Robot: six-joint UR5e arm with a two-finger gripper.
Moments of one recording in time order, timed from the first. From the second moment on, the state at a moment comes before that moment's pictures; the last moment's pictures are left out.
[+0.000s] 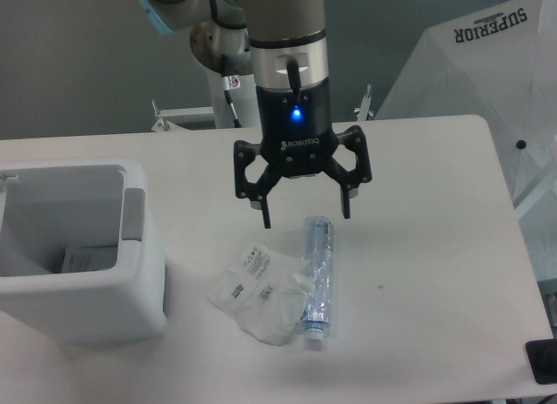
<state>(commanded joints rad) 2.42 -1.75 -1.42 -0.97 1.48 0.34</state>
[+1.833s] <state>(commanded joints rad) 2.41 -2.01 -1.62 -0.90 1.54 0.08</state>
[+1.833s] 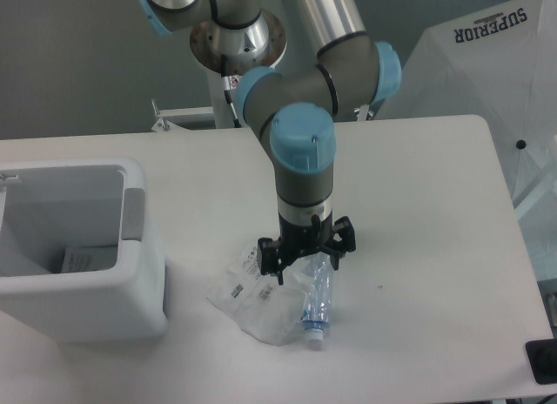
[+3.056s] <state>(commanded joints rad) 2.38 -2.06 -1.64 -0.89 1.57 0.02</state>
